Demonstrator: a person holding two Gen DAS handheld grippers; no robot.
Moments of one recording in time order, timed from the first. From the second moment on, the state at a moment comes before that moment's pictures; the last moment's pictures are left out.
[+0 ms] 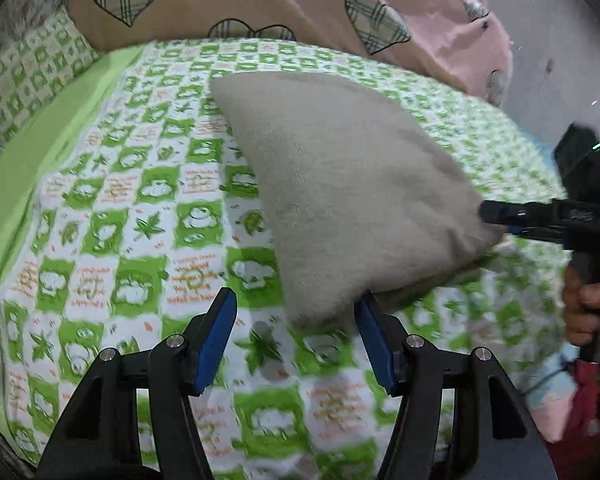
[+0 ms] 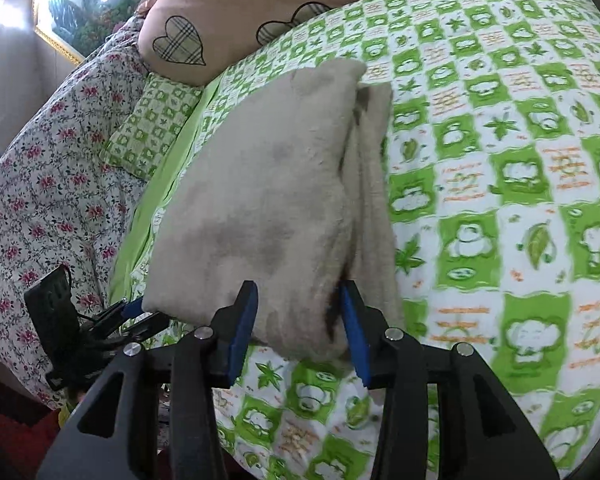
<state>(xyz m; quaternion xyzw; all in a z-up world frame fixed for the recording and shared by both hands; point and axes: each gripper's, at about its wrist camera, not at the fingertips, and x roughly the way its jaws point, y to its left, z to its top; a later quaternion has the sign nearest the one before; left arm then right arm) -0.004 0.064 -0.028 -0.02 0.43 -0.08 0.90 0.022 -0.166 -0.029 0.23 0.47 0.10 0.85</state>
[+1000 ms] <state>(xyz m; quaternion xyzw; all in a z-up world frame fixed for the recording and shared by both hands) -0.021 0.097 -0.011 -0.10 0.46 -0.13 0.87 0.014 -0.189 -0.032 0.15 0.50 0.03 0.85</state>
